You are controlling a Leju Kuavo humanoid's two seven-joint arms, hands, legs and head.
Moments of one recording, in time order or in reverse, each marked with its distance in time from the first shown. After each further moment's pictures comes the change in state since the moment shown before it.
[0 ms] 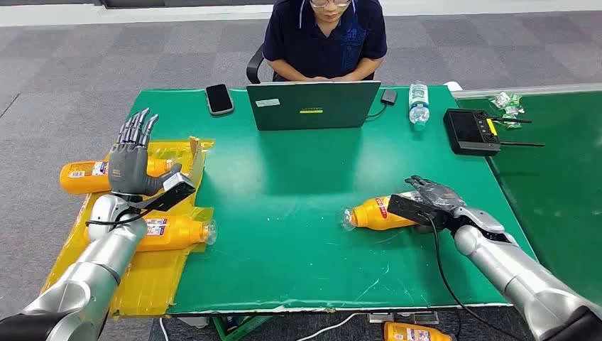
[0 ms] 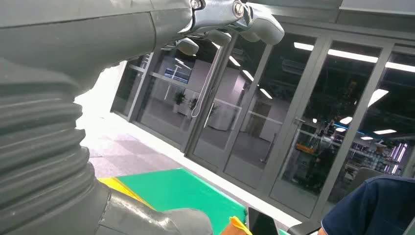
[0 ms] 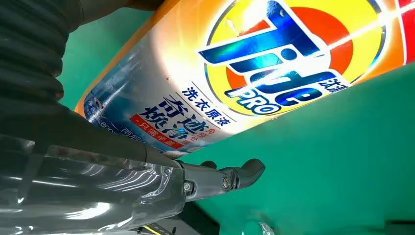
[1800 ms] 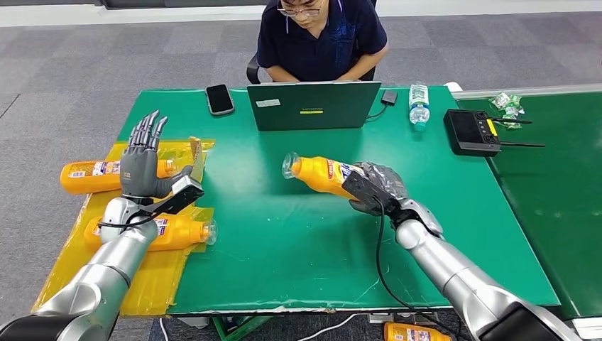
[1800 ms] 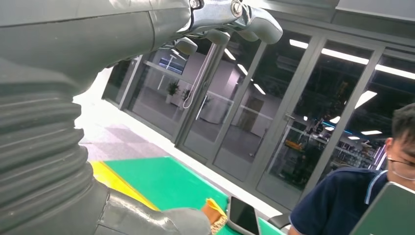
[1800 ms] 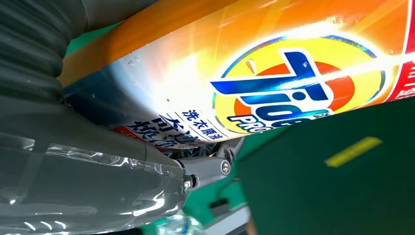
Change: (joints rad) left arm 0.012 -0.055 0.000 0.000 0.045 0.004 -0.033; right arm 0.007 0.297 -0.113 -0.024 -0.140 -0.212 -0.087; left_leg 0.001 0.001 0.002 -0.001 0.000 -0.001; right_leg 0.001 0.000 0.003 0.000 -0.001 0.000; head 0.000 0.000
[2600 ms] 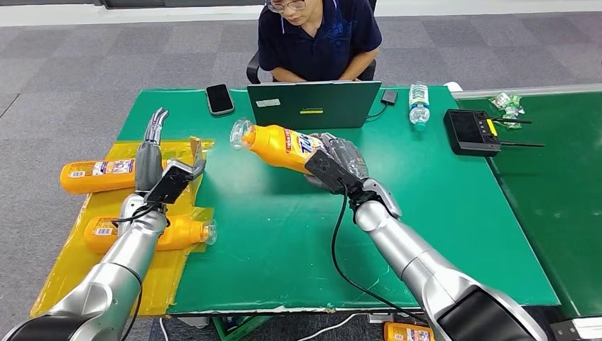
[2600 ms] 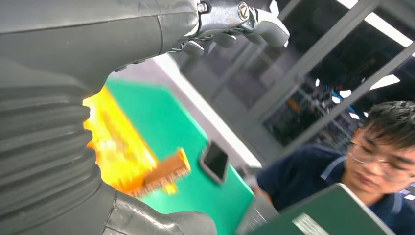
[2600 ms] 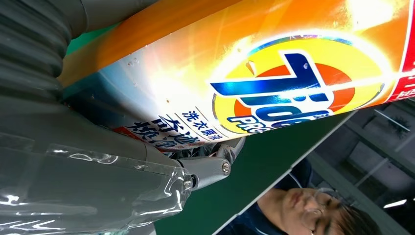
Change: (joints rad) left arm 0.012 -0.056 0.000 -0.070 0.329 -0.305 -0.020; right arm -0.088 0.216 -0.070 0.053 0.007 -0.050 -0.143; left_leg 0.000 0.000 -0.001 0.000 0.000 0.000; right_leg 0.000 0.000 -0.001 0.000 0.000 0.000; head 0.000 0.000
